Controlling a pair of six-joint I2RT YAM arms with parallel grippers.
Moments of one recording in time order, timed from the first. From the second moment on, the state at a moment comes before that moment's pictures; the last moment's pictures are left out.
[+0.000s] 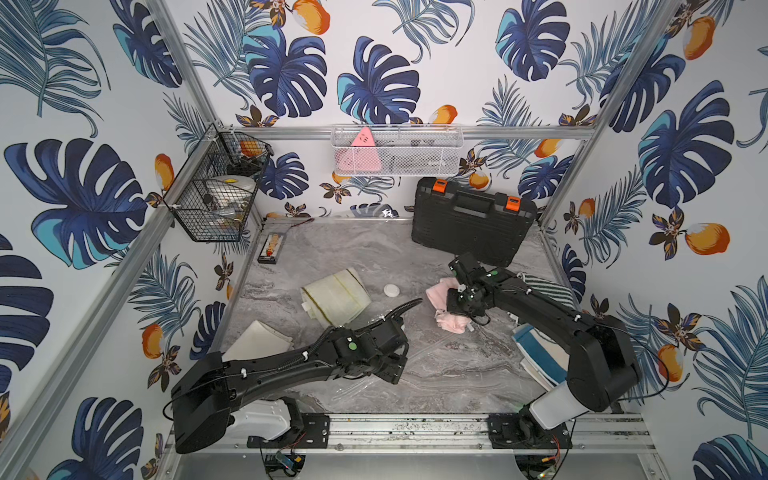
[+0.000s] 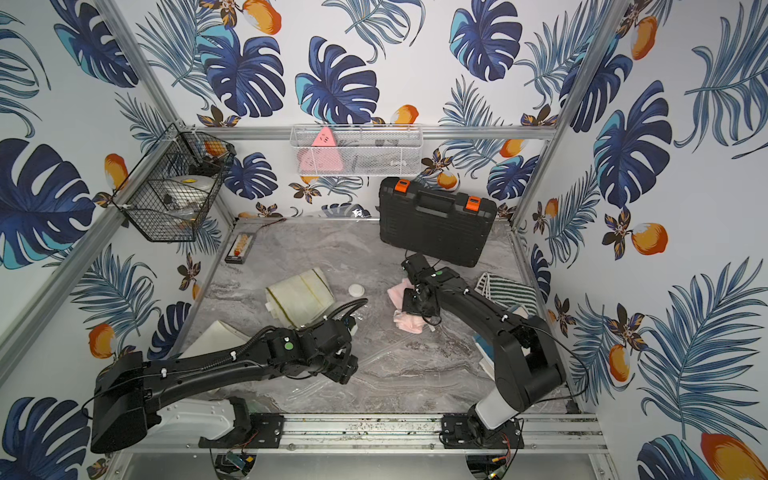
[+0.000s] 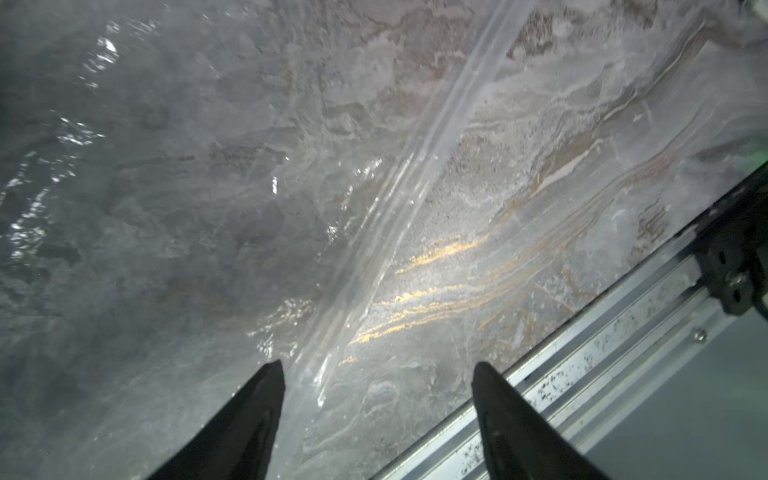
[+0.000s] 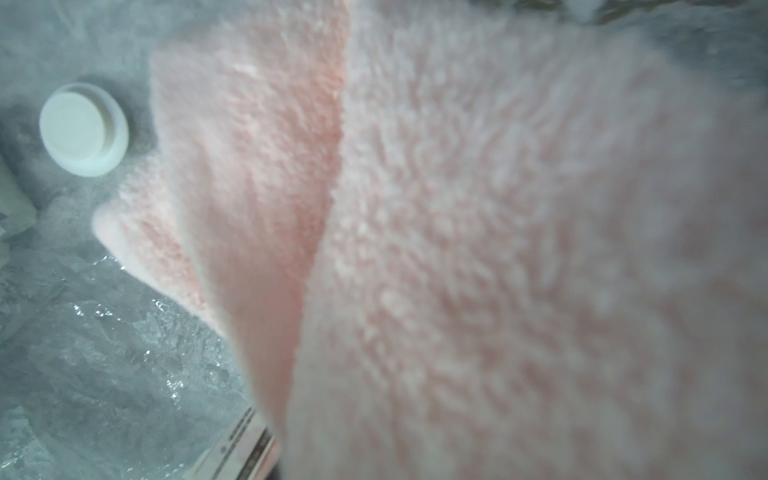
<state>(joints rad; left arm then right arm) -1.04 1.31 0.85 -0.69 -0.07 -0.56 0.48 1.55 1.15 -0.84 0.04 0.59</state>
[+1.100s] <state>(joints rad) -1.10 1.72 1.09 -0.87 -0.35 -0.29 0.40 1.42 1.00 -0.86 -0.11 0.57</state>
